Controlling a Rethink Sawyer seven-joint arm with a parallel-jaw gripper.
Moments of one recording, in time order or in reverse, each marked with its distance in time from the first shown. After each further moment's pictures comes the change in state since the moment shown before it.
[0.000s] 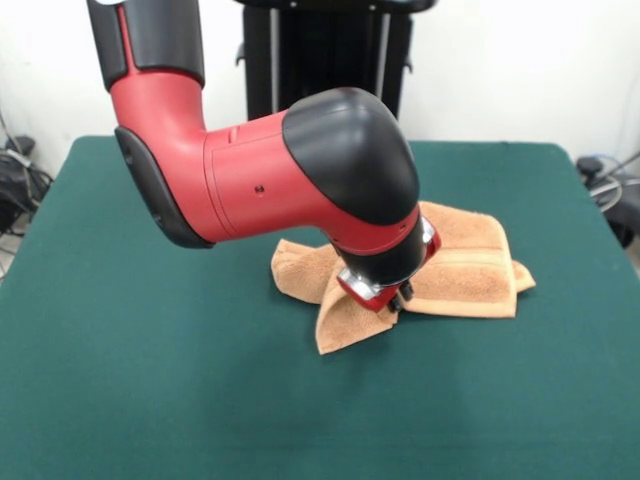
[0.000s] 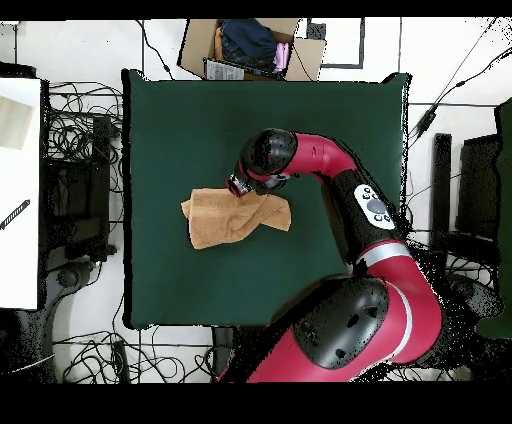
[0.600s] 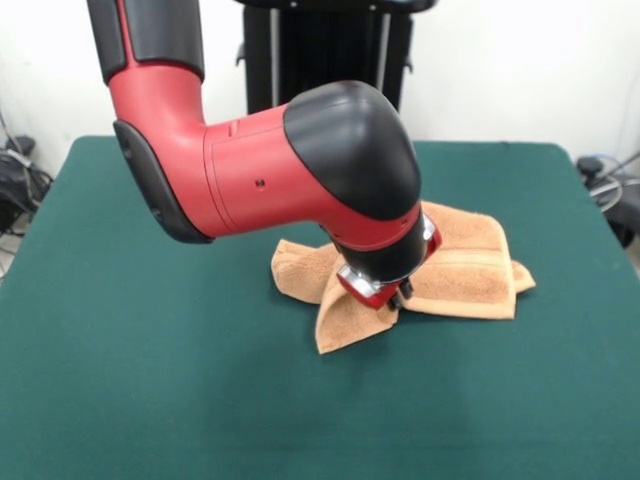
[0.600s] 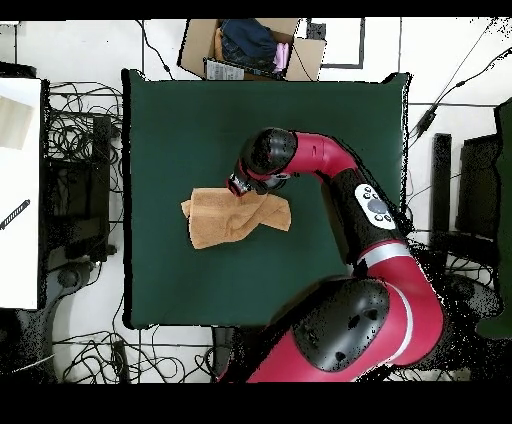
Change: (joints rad) arm 0.001 -0.013 0.000 0.007 -0.001 0.000 0.000
